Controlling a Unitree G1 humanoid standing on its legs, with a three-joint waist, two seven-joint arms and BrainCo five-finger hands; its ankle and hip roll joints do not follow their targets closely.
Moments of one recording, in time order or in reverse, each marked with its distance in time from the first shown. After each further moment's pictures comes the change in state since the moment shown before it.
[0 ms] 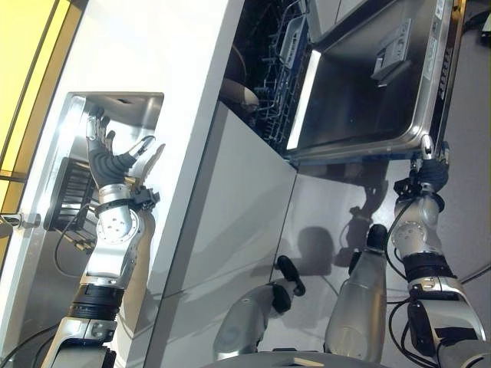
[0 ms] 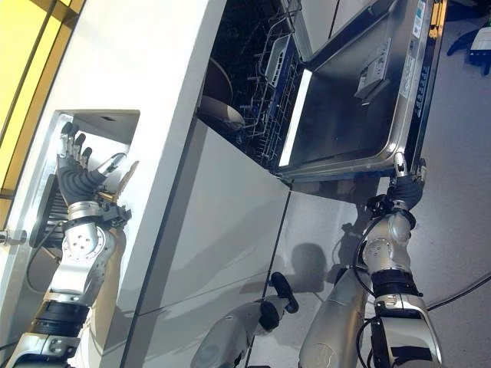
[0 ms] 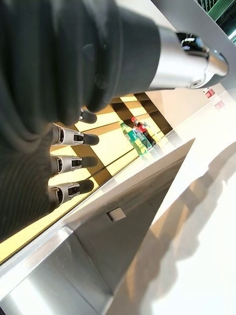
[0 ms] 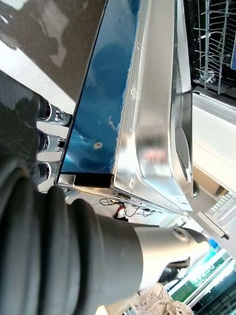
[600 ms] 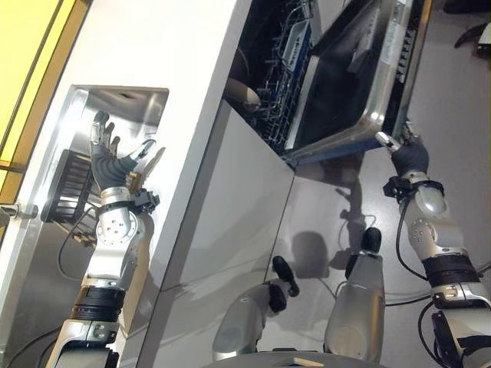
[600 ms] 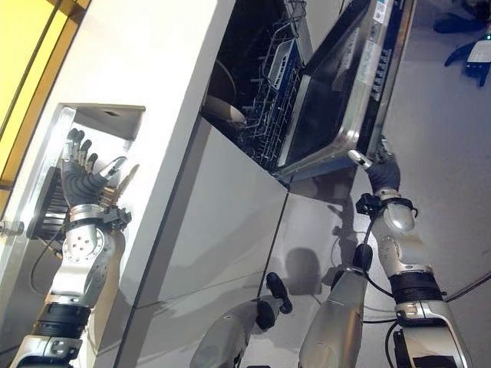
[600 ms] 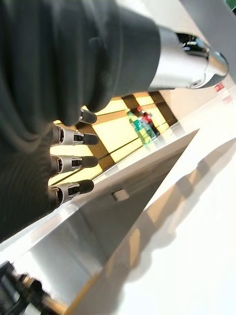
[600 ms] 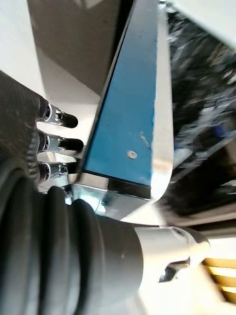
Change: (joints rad) left arm 0.000 -0.053 0.021 0.010 -0.014 0.040 -0.062; right arm 0.060 -0.141 0.159 -0.299 -0.317 0.291 0.230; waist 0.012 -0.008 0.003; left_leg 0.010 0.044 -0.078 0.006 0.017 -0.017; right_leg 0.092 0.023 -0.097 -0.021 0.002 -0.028
